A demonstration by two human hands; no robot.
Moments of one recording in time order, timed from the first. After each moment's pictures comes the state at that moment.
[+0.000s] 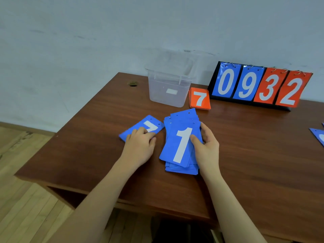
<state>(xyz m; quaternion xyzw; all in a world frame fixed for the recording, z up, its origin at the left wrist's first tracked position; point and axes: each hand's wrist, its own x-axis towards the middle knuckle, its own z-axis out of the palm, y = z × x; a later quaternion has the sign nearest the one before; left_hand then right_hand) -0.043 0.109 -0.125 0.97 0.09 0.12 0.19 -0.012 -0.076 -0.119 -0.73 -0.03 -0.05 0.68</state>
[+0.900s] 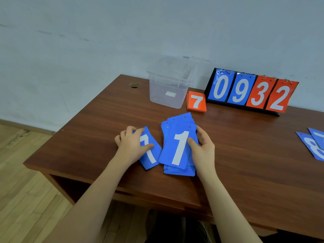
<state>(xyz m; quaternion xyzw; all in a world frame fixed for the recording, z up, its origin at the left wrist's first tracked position) -0.066 0.122 -0.125 0.96 0.17 0.07 0.20 -0.035 -0.082 -0.113 -0.75 -0.03 -0.05 0.66</state>
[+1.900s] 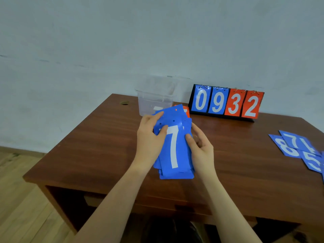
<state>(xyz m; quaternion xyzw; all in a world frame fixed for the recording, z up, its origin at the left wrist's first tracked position) -0.093 0.028 -0.036 0.78 0.01 0.34 0.52 -0.081 -0.112 -0.057 -0.65 -0.13 -0.06 0.75</state>
